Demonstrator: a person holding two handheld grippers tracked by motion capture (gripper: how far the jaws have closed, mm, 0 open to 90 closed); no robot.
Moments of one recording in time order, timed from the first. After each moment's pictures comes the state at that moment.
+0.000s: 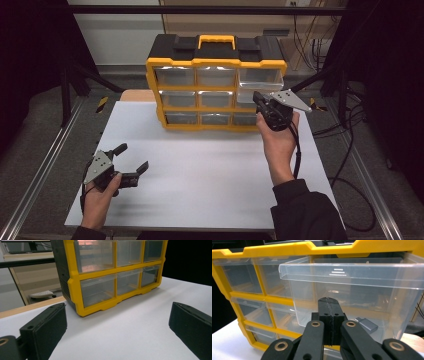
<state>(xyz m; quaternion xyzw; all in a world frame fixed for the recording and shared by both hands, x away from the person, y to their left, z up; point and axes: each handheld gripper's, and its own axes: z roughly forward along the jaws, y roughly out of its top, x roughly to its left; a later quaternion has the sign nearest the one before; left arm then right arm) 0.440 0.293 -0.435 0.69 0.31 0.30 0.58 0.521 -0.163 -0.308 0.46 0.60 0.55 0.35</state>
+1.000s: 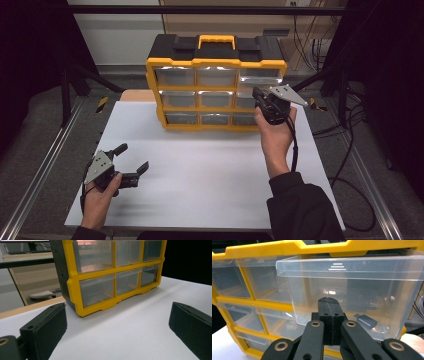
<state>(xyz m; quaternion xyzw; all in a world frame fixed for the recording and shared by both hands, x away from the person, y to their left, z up) 0.440 0.293 -0.435 0.69 0.31 0.30 0.58 0.541 -0.161 -0.310 0.47 0.59 0.54 0.36</state>
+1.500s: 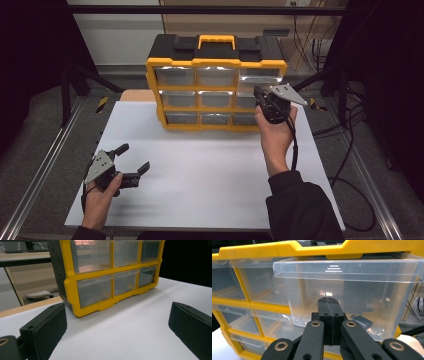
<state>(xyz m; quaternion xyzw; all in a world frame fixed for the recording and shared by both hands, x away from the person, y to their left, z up) 0.441 0.290 -0.436 0.69 0.31 0.29 0.59 0.543 -0.162 -0.310 0.47 0.59 0.54 0.37</state>
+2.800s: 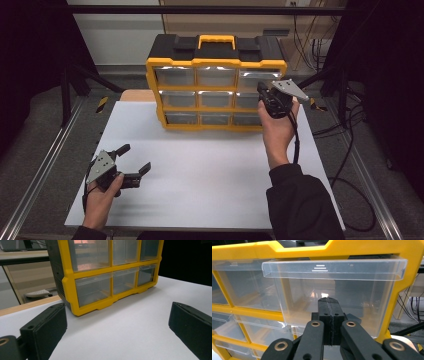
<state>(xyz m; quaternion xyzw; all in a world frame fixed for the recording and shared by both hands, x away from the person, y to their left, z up) 0.441 0.288 -0.437 0.70 0.31 0.29 0.58 0.560 -0.170 -0.309 0.49 0.58 0.53 0.38</state>
